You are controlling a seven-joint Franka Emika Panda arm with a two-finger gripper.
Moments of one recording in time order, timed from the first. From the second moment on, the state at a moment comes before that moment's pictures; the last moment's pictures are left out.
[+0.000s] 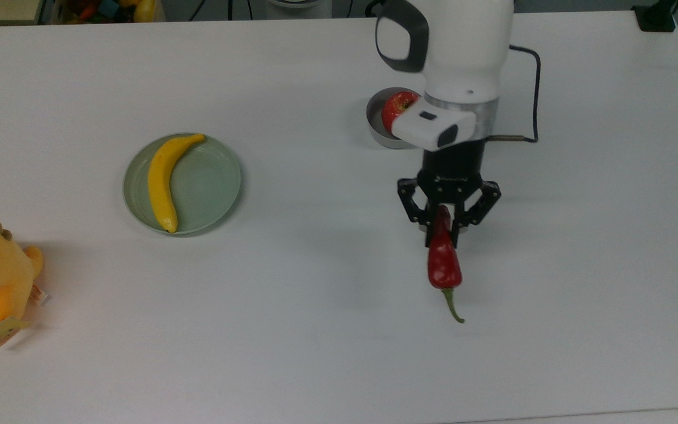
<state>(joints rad) 0.36 0.57 0.02 -1.44 -0.33 2.55 0.63</state>
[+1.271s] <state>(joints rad) -0.12 0.15 -0.02 -1.55 0.02 1.96 -0.13</state>
